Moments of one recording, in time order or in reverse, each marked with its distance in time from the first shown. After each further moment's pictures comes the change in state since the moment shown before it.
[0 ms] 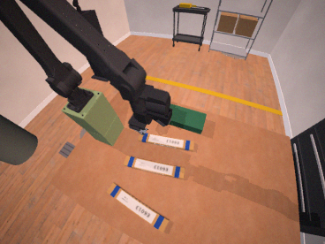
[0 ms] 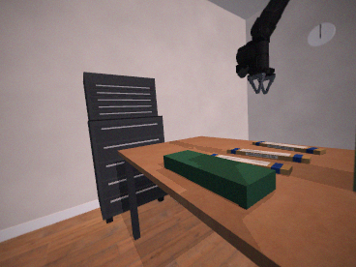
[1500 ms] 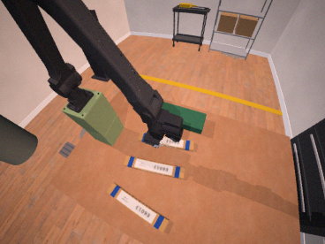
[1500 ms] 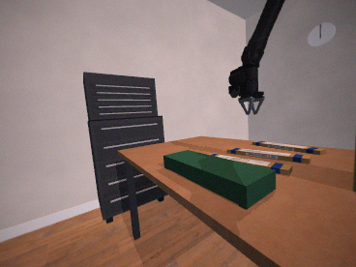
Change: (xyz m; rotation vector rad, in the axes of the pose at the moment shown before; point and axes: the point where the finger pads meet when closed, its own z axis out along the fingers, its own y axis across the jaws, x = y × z) arm -0.047 -0.002 0.086 0.000 0.001 -0.002
